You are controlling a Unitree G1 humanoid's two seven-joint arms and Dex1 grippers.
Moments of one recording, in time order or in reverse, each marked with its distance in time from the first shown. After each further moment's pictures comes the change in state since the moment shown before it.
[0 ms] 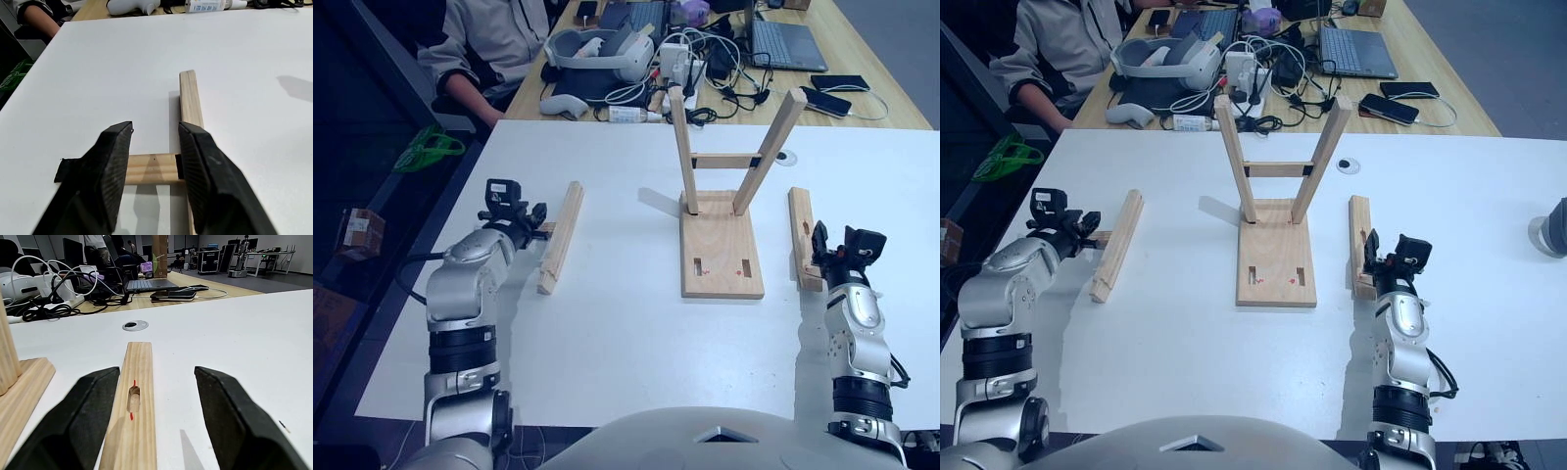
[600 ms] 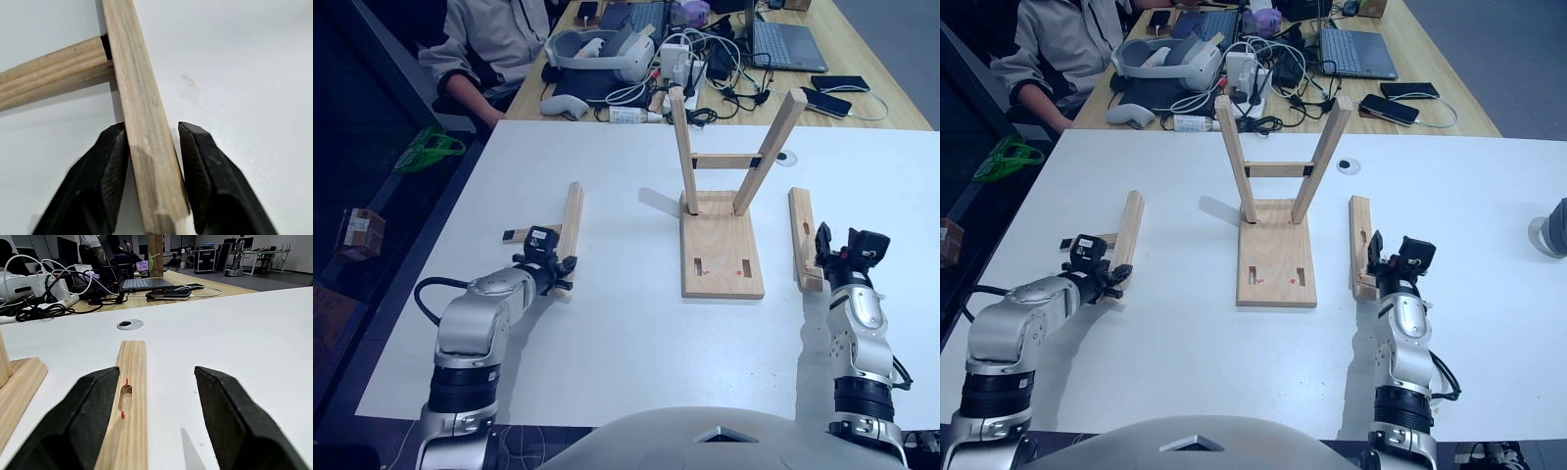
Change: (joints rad) left arm 0.148 0.046 -0.150 -0.191 0.000 0.231 -0.043; right arm 0.000 0.000 -0.017 0.010 0.000 0.002 -0.001
